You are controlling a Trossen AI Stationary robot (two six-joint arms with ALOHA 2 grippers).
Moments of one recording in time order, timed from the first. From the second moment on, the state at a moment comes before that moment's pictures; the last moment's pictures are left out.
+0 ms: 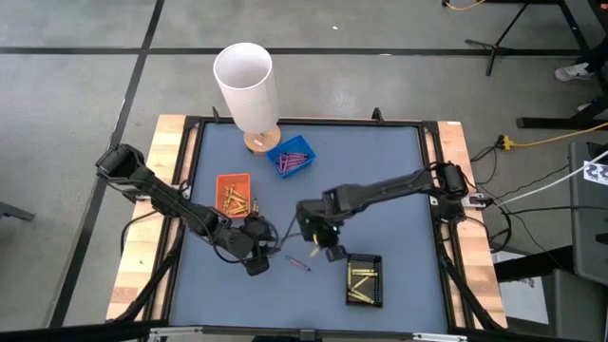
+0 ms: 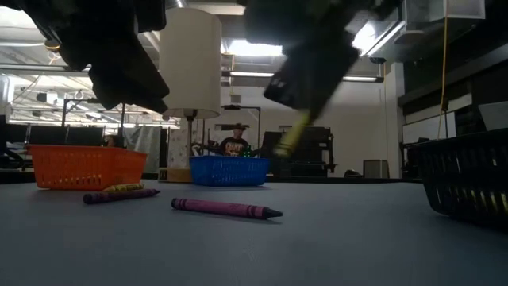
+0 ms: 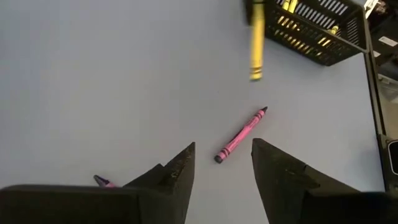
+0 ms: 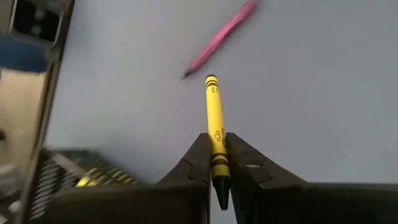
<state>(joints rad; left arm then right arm) -0.50 1.46 0.72 -0.02 -0.40 -0.75 0.16 1.98 1.58 -0.86 -0.40 -0.10</state>
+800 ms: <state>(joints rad) -0.50 1.46 0.72 -0.01 -0.40 -0.75 0.54 1.91 1.58 -0.97 -0.25 0.32</state>
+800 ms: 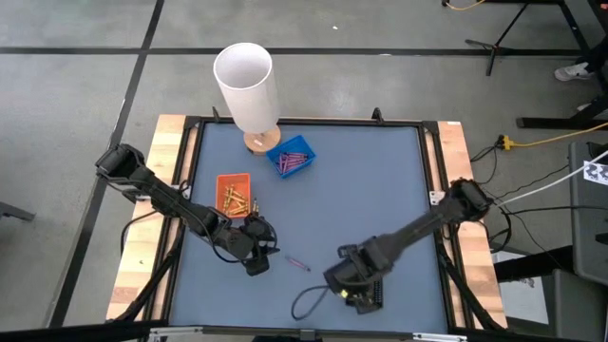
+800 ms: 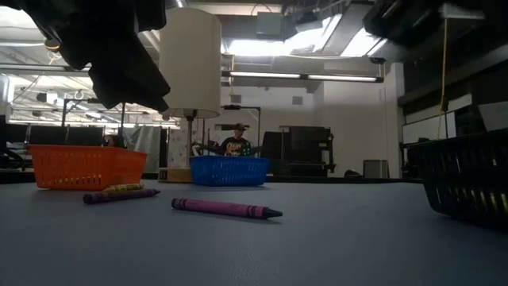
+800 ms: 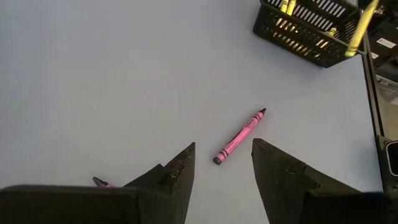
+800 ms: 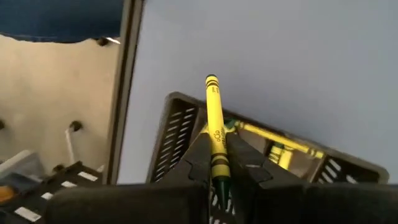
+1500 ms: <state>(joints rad) -0.50 1.46 0.72 -0.02 -0.41 -0.75 0.69 1.87 1.57 -1.18 0.04 0.55</state>
